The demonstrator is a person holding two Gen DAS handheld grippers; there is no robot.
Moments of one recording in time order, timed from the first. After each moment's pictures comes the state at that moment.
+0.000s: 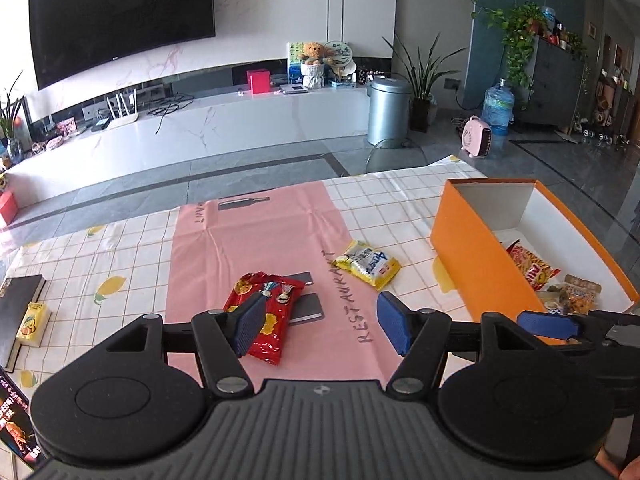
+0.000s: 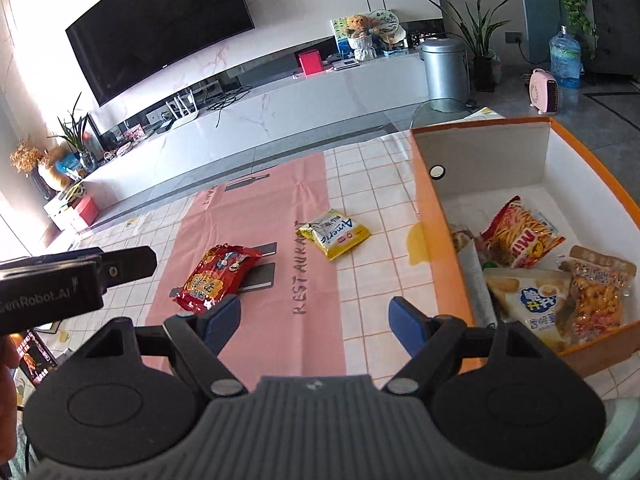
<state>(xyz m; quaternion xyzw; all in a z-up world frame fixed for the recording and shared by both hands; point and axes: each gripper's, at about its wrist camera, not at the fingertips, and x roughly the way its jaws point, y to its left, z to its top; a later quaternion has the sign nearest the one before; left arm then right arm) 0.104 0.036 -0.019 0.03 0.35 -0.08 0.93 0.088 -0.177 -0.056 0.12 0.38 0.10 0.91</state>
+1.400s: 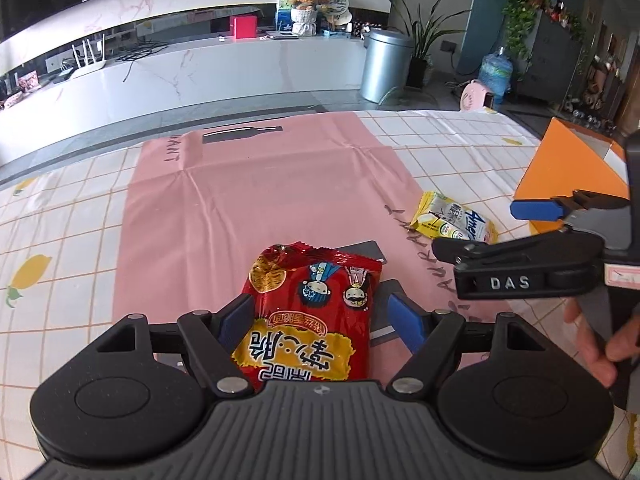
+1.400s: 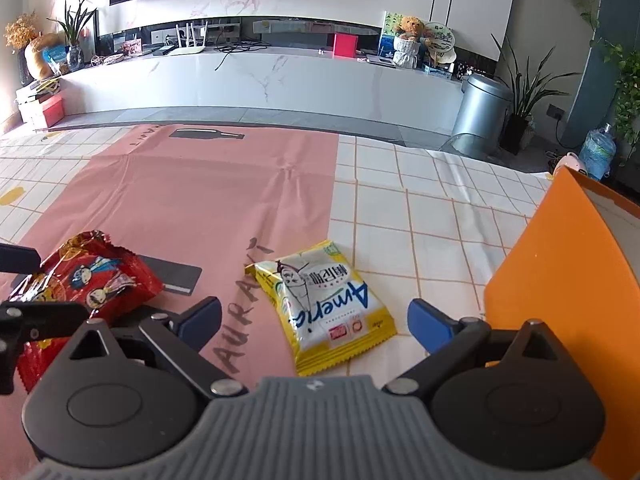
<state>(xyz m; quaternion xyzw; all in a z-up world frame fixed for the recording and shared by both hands) 0.227 0.097 -0.148 0.01 0.40 -0.13 0.91 0.281 -0.106 -0.177 -0.07 0.37 0.09 0.92</state>
